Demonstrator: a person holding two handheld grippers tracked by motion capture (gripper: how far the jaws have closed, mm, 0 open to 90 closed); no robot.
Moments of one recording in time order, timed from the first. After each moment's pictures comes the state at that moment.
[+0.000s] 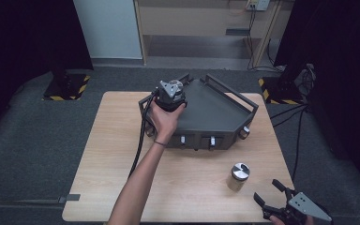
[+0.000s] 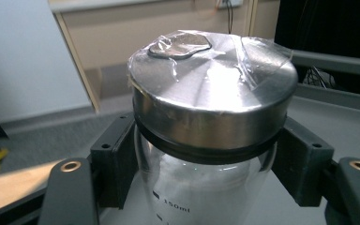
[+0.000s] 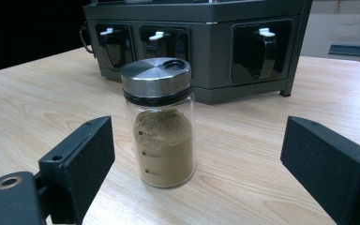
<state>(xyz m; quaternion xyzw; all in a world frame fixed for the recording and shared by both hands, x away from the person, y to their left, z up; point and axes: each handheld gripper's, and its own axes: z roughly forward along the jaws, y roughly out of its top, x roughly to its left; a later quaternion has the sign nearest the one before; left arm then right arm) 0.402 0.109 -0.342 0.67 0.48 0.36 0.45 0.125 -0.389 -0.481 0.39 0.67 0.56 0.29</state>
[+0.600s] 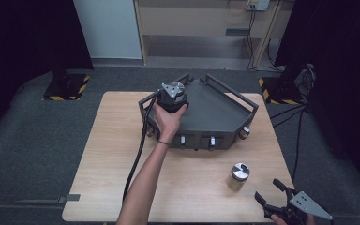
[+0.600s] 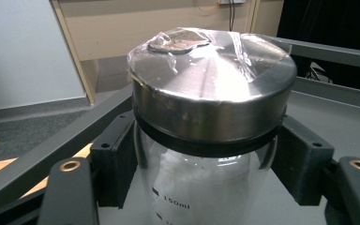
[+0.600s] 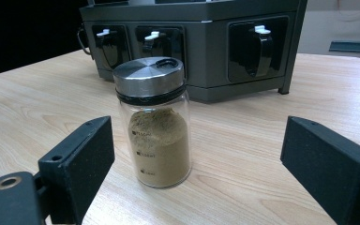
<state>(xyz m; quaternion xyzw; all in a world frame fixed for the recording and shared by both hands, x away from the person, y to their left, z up) 0.409 0.102 -0.359 0.65 0.49 0.36 0.45 0.128 -0.394 -0.483 0.40 0.67 0.56 0.28</state>
